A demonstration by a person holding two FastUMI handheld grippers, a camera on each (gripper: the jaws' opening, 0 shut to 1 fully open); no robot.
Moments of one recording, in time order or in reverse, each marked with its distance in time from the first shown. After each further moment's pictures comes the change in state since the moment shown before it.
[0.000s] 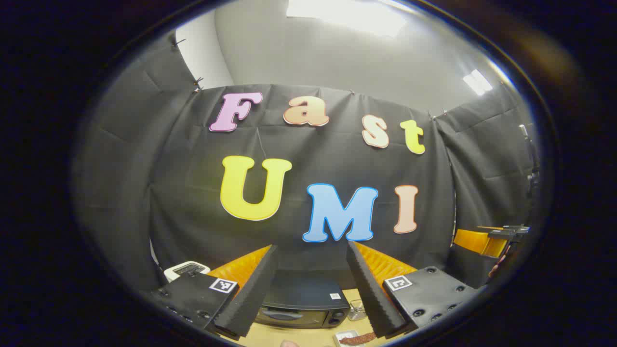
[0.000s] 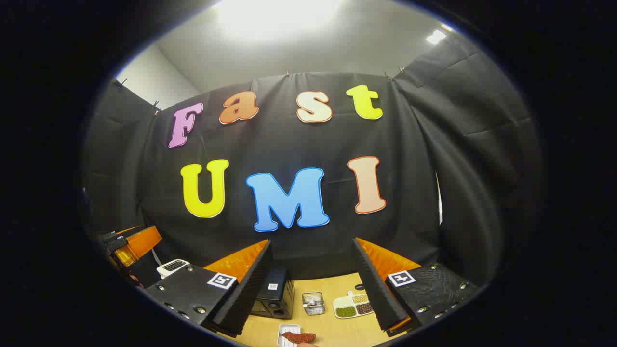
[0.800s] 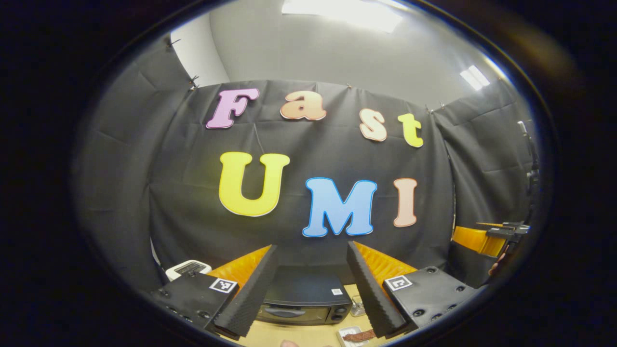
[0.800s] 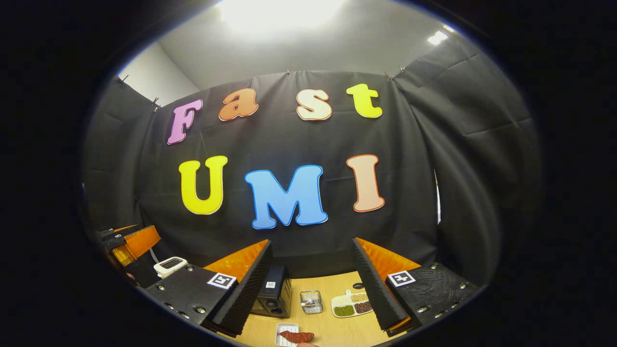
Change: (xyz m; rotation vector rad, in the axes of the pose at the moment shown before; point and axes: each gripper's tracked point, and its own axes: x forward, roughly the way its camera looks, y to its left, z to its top) left arm 0.002 -0.001 -0.005 0.015 0.035 -0.001; right arm -0.001 0.002 -0.006 -0.013 0.011 -0.010
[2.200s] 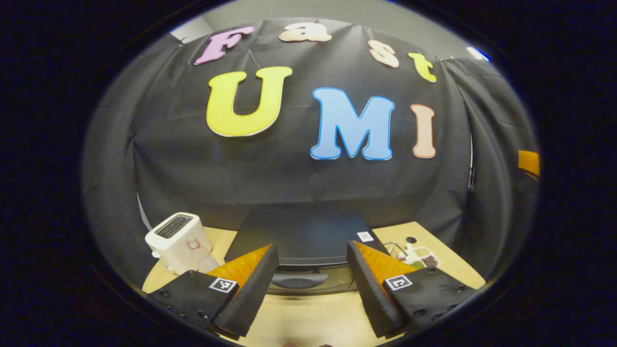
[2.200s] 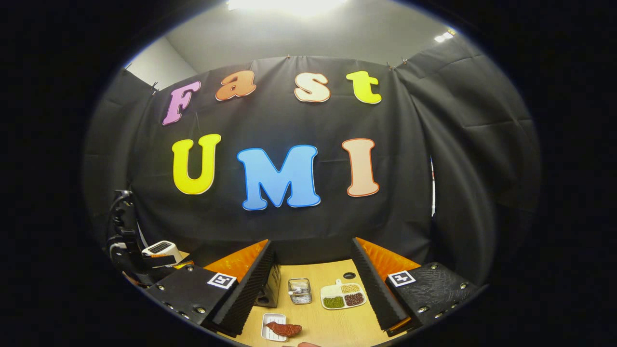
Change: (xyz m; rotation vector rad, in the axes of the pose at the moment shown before) left arm 0.091 0.046 -0.235 0.039 0.437 -0.012; right arm 0.009 -0.019 -0.047 -0.049 0.098 -0.042
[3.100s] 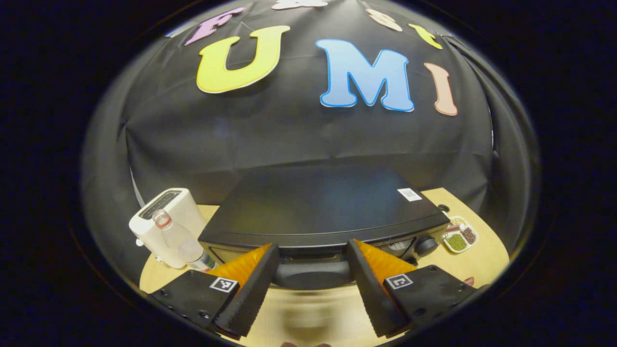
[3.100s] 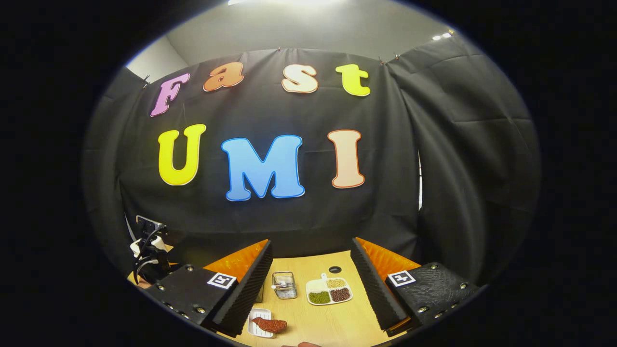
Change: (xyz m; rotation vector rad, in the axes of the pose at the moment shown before) left arm 0.081 0.025 -0.082 0.029 0.141 0.072; right arm 0.004 -0.023 -0.017 -0.006 0.044 -0.063
